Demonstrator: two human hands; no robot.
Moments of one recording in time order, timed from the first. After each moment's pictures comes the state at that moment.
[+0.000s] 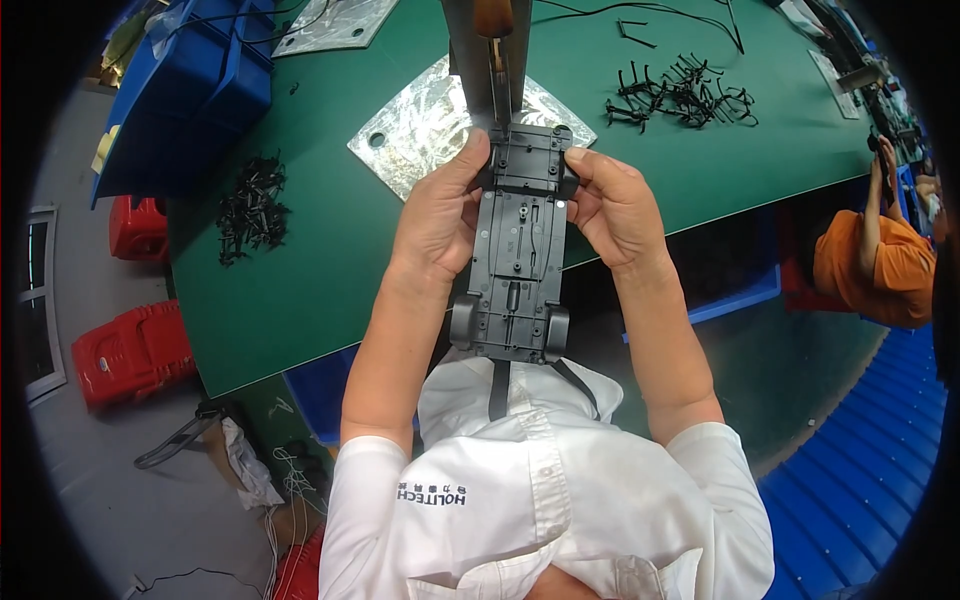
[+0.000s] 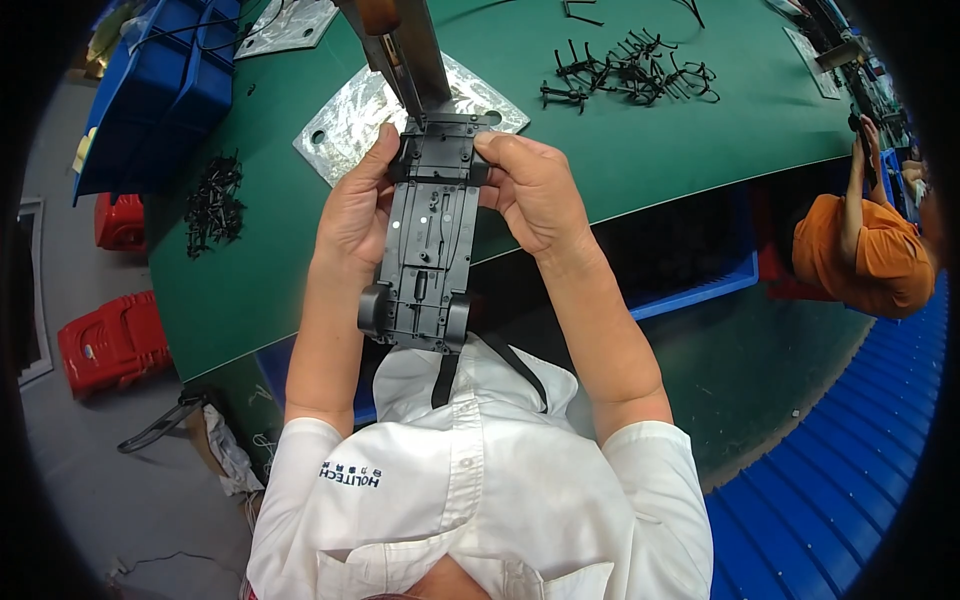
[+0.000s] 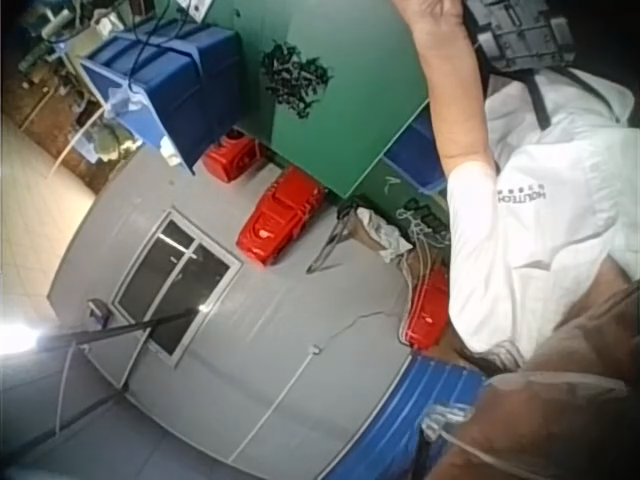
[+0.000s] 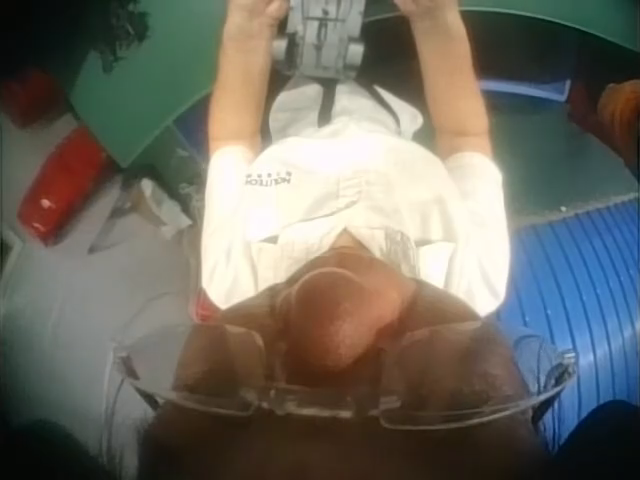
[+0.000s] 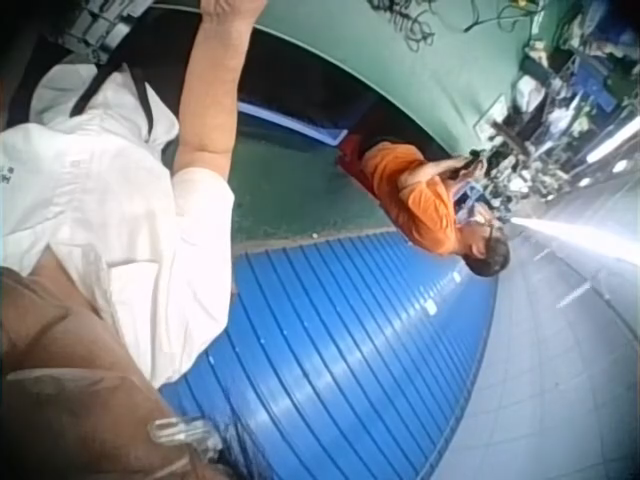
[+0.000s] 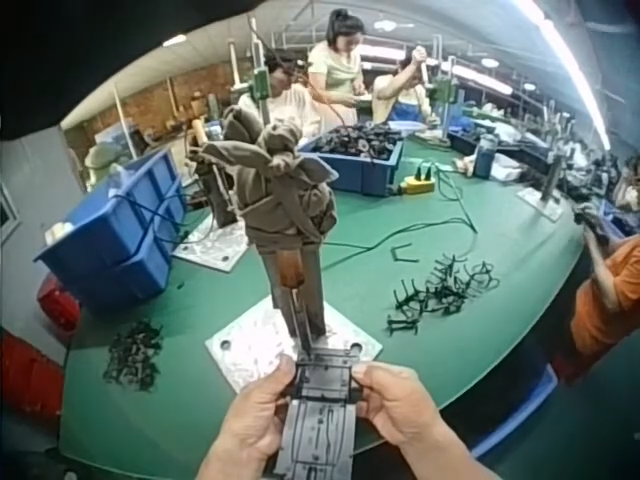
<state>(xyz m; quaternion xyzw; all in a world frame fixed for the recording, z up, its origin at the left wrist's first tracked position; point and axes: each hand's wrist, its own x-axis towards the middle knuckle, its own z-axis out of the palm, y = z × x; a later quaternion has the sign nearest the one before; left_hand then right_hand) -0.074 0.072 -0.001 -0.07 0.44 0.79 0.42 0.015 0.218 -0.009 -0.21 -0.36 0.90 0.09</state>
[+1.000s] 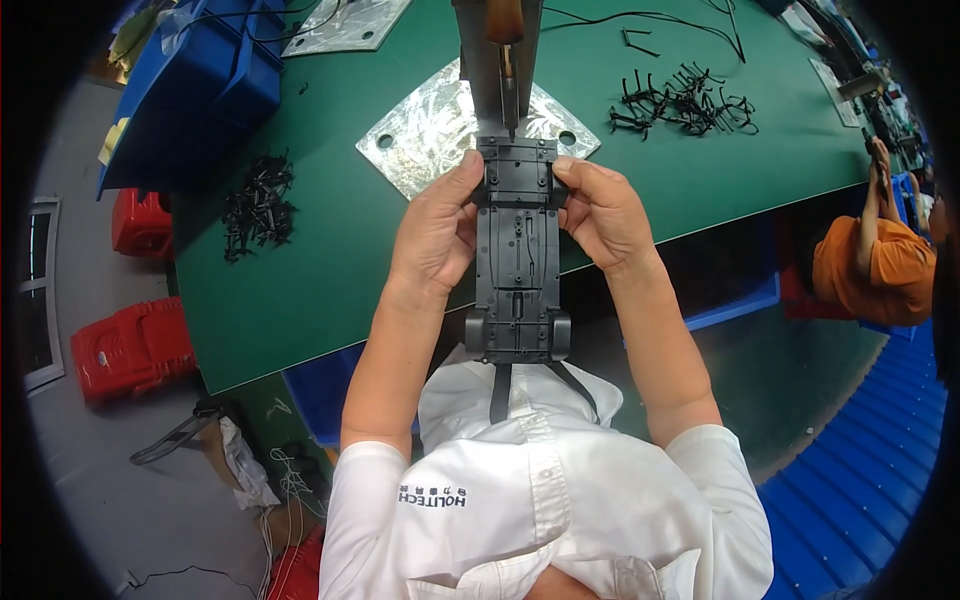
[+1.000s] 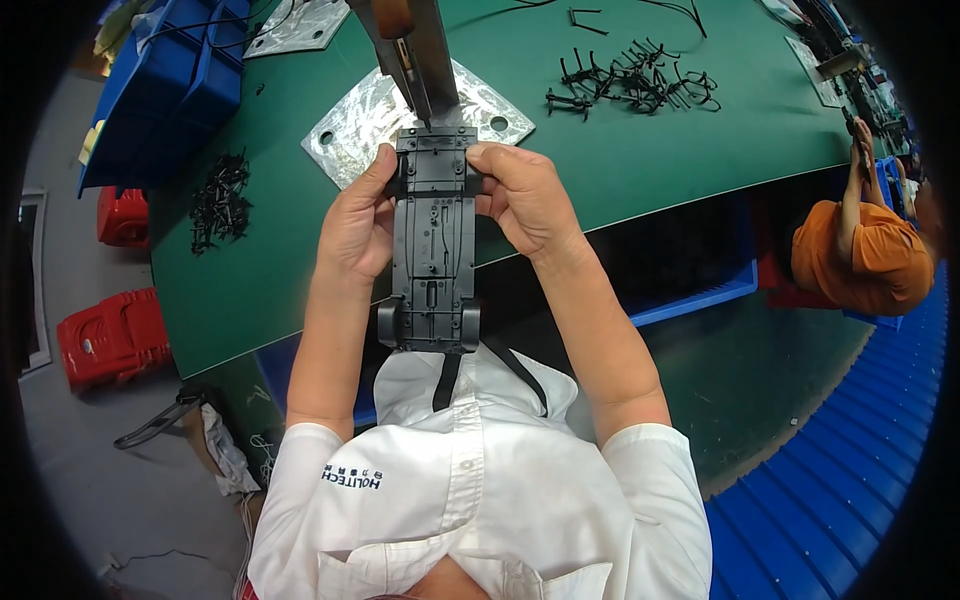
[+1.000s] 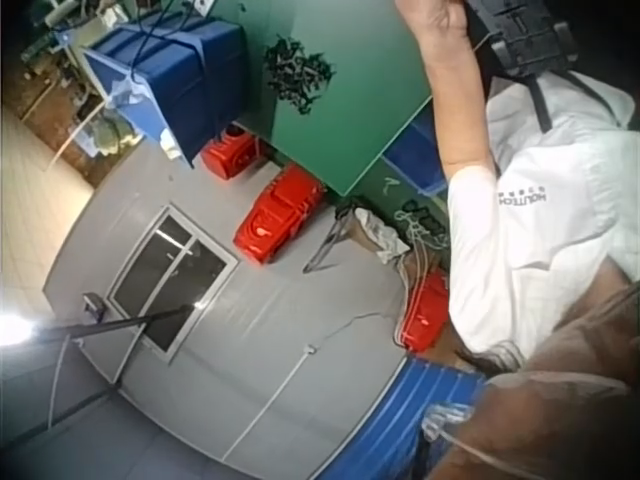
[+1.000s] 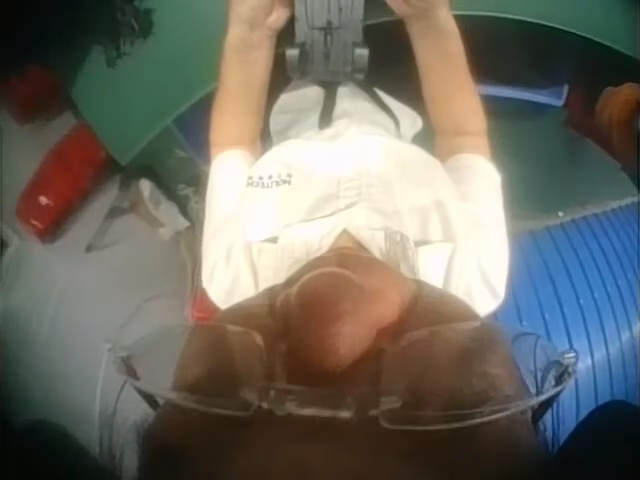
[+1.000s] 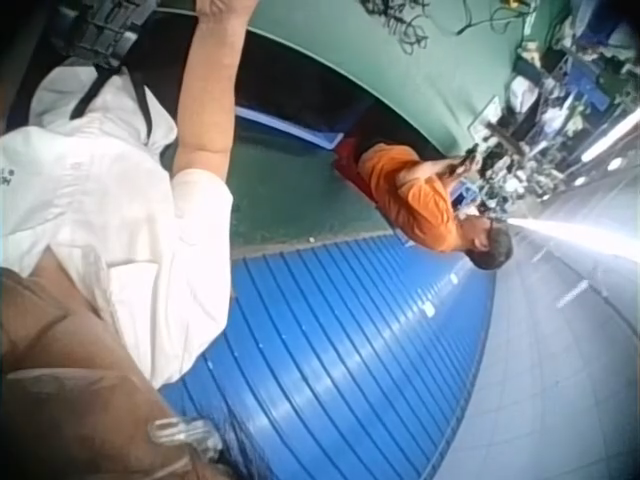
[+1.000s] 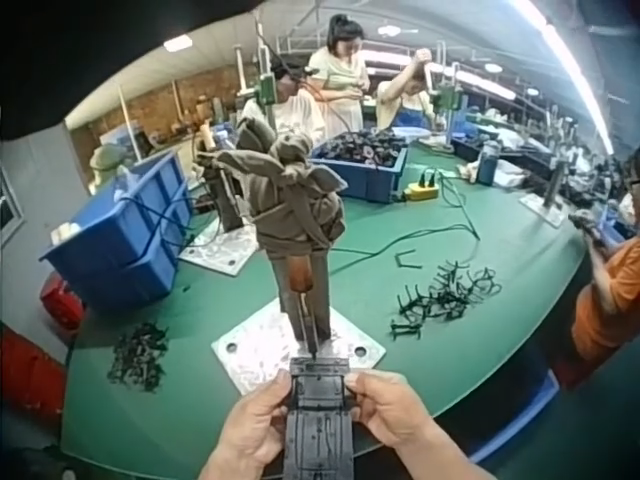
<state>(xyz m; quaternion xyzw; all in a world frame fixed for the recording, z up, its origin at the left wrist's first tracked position) -0.069 0.058 -0.003 -0.04 0.41 0.81 0.41 0.011 0.214 -0.014 -0.19 -0.36 0.91 0.05</state>
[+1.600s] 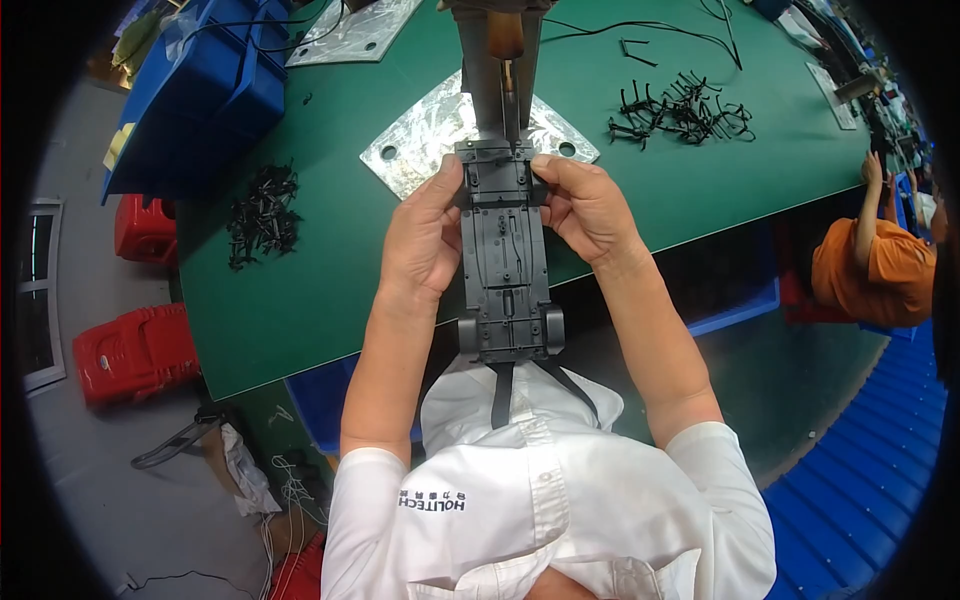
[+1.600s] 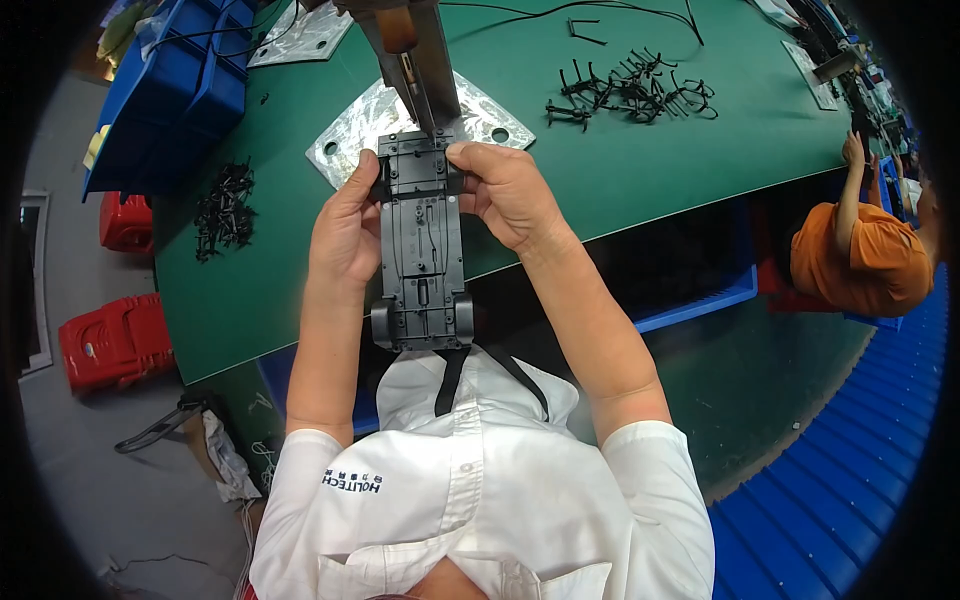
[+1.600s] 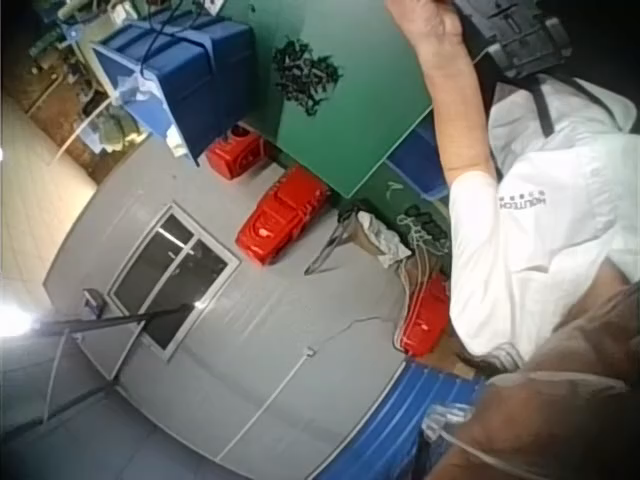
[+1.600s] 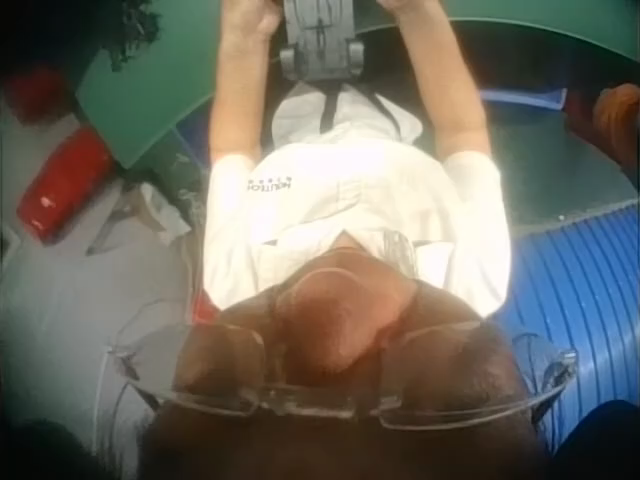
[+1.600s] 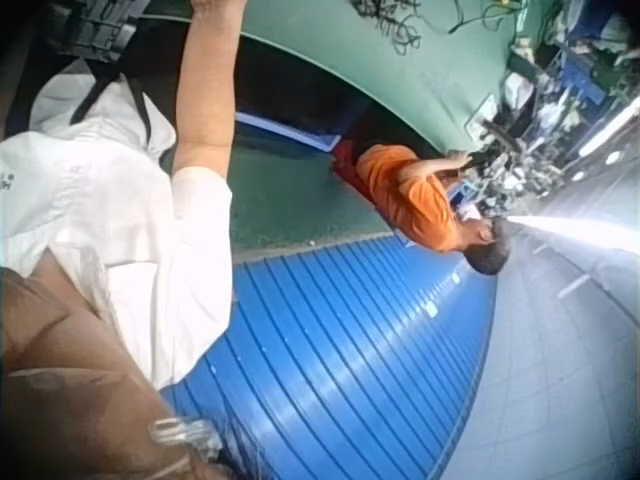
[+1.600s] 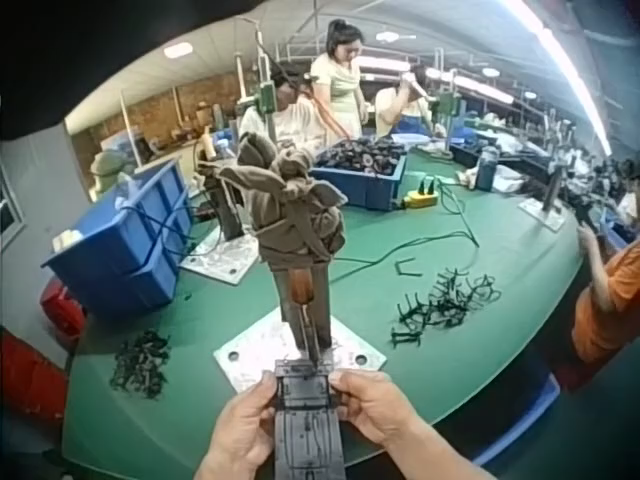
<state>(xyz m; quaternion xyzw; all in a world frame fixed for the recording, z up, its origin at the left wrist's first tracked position) -0.075 0.051 0.002 -0.05 0.44 0.83 0.36 -0.007 0.212 -0.014 -0.17 -0.37 0.91 0.02</state>
